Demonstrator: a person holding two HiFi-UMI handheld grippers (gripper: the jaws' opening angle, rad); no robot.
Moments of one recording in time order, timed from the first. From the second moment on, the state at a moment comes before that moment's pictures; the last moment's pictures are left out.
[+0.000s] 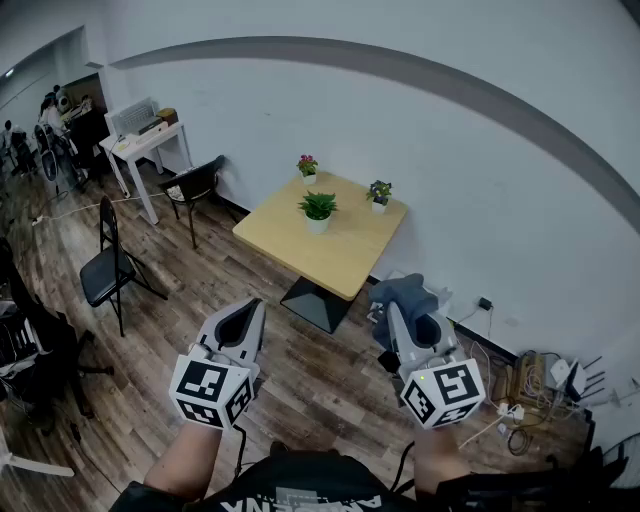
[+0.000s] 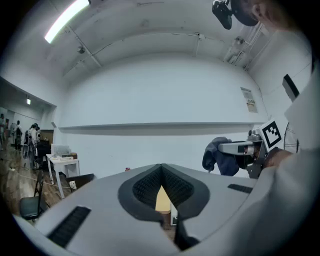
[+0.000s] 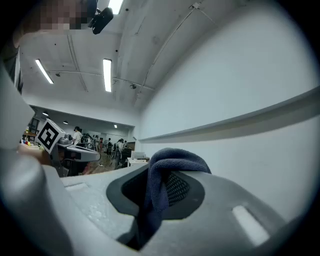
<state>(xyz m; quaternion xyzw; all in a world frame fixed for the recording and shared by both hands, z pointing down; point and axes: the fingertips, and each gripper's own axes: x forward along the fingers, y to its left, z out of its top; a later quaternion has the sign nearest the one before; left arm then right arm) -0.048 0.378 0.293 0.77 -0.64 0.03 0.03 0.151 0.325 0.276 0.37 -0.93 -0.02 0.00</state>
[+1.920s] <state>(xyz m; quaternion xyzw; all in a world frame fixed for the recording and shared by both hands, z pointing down) -0.165 0.168 0.310 0.75 -0.66 0.05 0.01 0.035 0.093 0.294 0.30 -0.95 -0.02 0.00</state>
